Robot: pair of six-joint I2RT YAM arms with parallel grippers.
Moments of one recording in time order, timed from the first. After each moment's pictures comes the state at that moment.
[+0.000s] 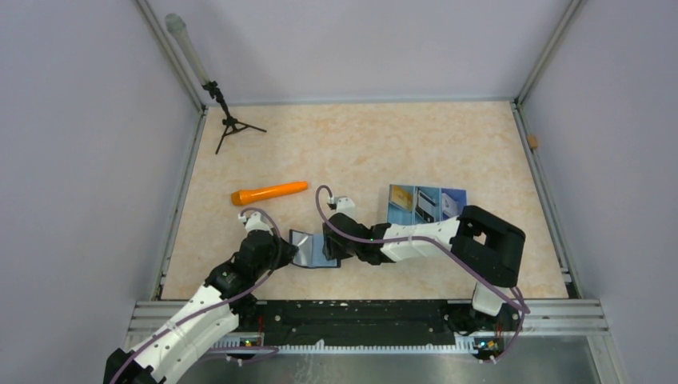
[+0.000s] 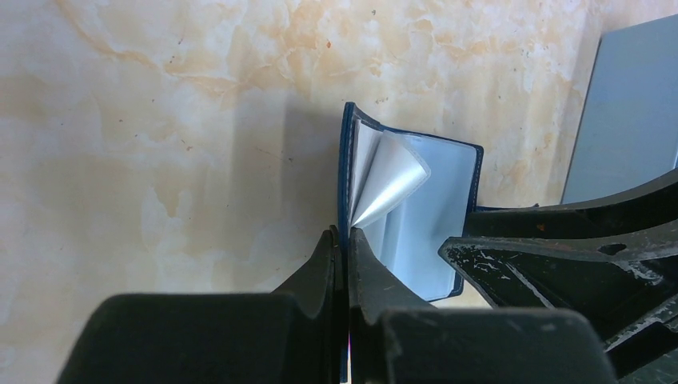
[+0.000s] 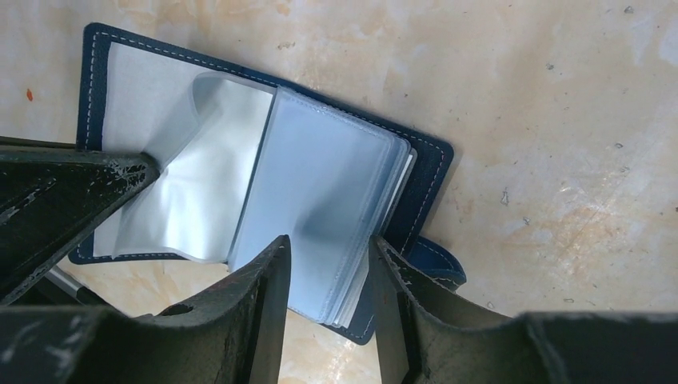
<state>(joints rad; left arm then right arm) -0.57 0.50 0.18 -0.33 -0.13 -0.89 1.17 1.77 0.97 -0.03 0.25 0.81</state>
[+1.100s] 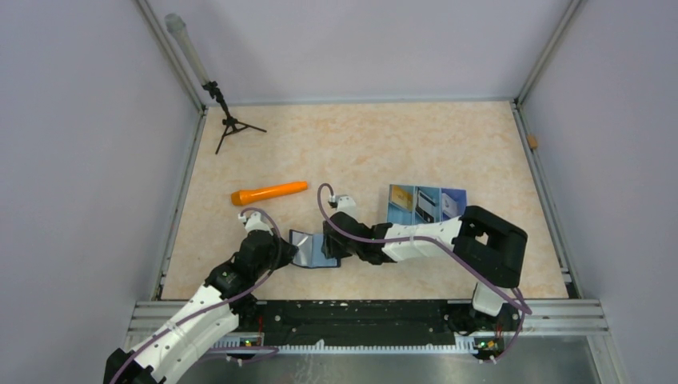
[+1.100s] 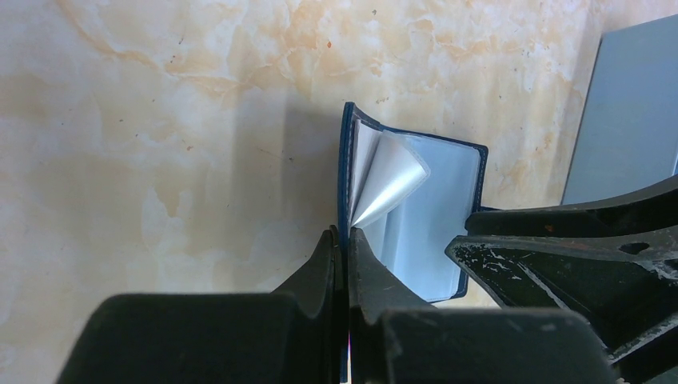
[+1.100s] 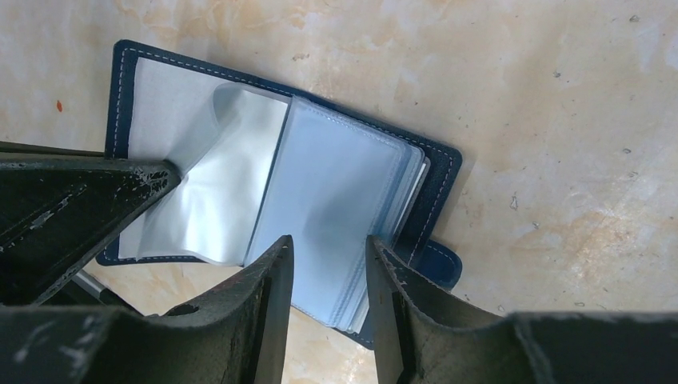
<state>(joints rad) -0.57 0.50 0.18 -0.33 -0.13 -0.89 1.17 1.75 0.96 -0.01 0.25 0.83</state>
